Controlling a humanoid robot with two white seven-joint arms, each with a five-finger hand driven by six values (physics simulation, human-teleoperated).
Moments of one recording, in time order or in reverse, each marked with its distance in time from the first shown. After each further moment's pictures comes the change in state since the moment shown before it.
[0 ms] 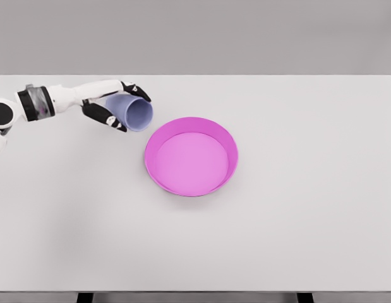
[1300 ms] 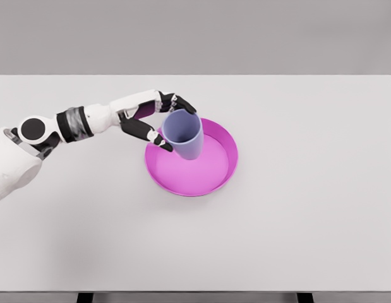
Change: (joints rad) left arm 0.069 -0.001 -0.140 -0.297 0.511 0.204 0.000; right arm 0.000 0.000 0.000 0.000 0.000 0.000 0.000
